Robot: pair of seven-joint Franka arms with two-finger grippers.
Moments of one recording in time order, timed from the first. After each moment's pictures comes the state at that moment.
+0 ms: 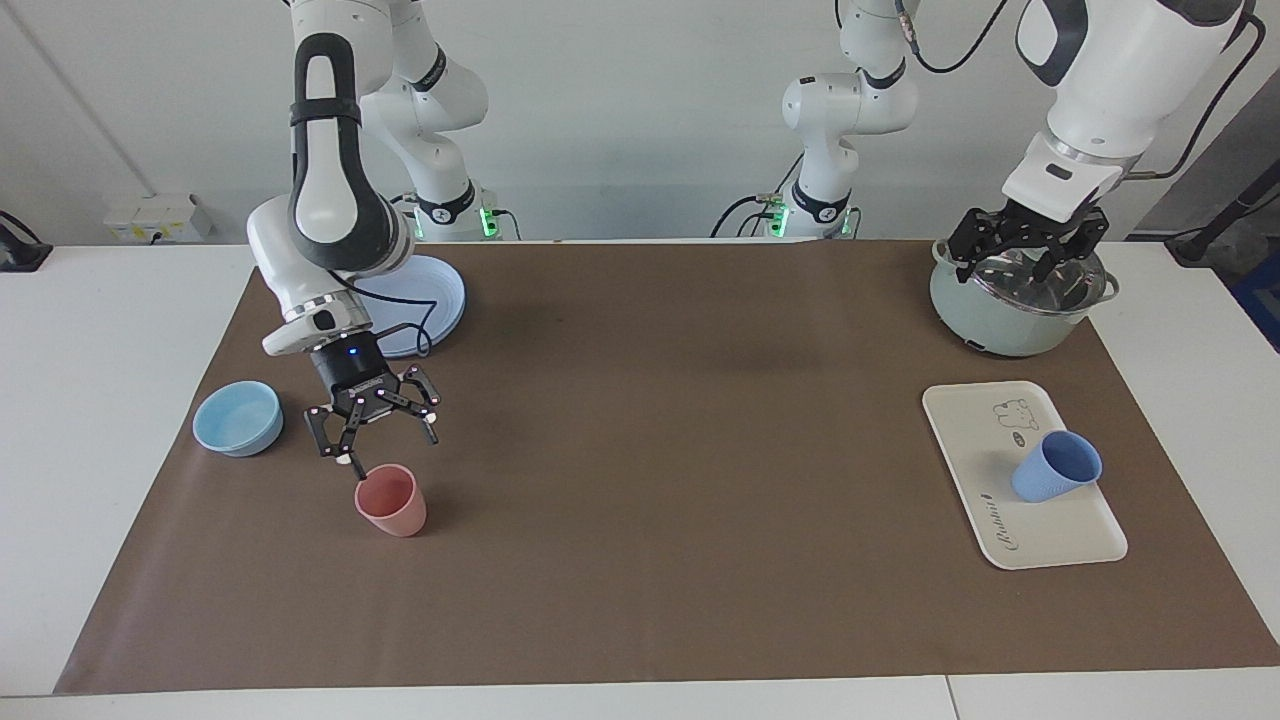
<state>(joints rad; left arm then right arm) -0.04 0.00 -0.01 -1.56 0.01 1.55 0.06 0.13 0.16 -0.04 -2.05 1.46 2.77 -2.02</state>
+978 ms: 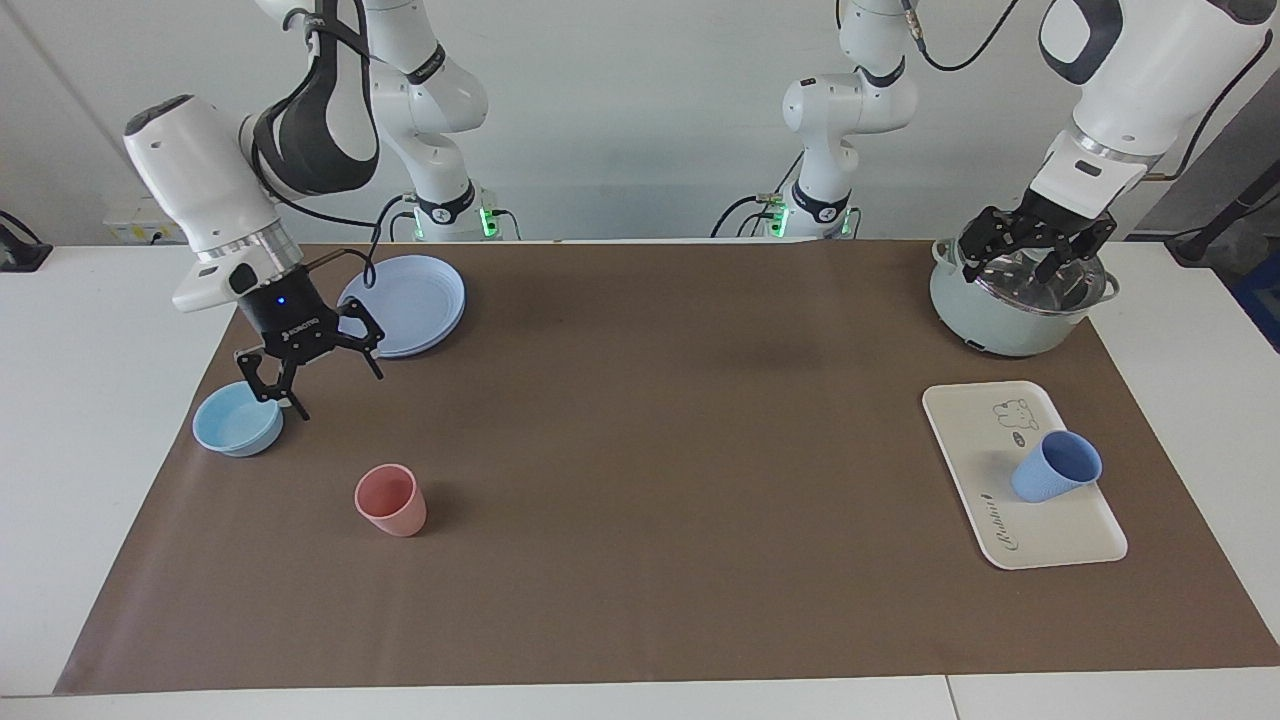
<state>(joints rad) -0.01 0.00 -0.01 -1.59 -0.01 1.57 0.06 0.00 -0.03 -0.06 -2.00 0.34 2.31 -0.81</state>
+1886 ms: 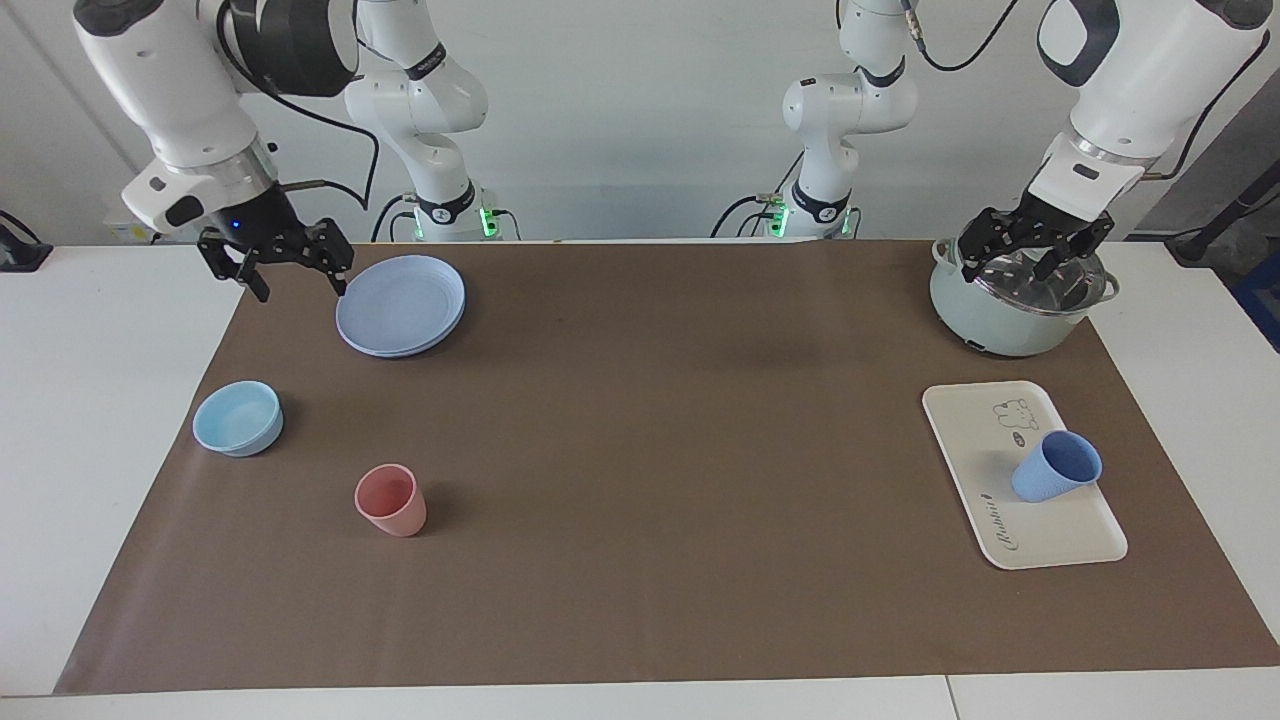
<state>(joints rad) -0.01 0.00 -0.01 -1.59 -0.01 1.56 0.04 -0.01 -0.08 -0.06 -1.67 0.01 1.59 -0.11</state>
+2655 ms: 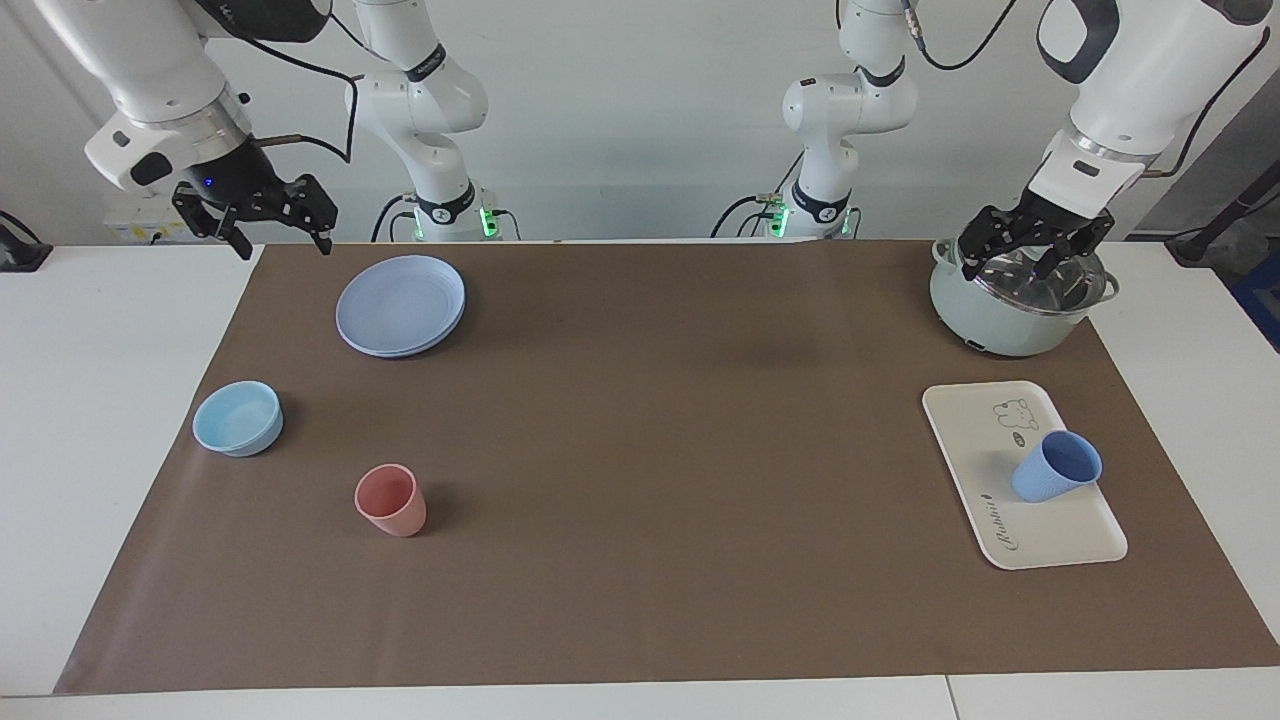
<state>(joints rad) -0.01 -0.01 -0.01 -1.59 -0.01 1.56 0.03 -0.01 -0.06 -0.05 -1.61 0.00 1.49 -0.10</state>
